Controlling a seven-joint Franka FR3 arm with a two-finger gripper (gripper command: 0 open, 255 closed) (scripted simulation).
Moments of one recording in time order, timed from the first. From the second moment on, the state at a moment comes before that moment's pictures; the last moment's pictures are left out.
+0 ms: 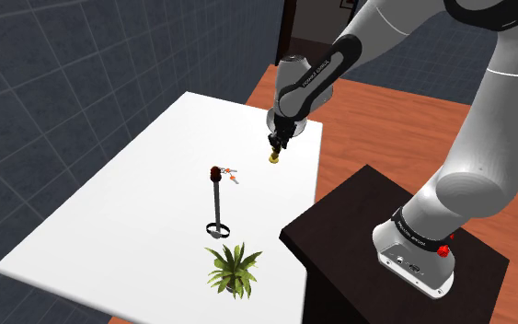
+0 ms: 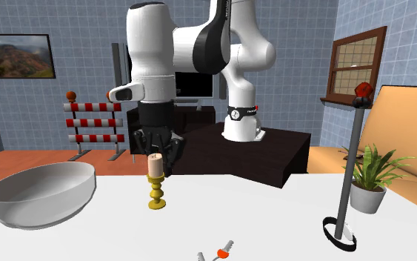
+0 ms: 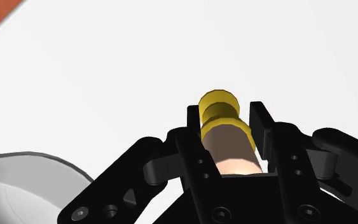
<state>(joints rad) 0.01 0.29 0.05 -2.35 -0.08 2.58 0.05</state>
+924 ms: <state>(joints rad) 0.01 0.13 0.06 -2.34 -0.06 2.40 0.03</state>
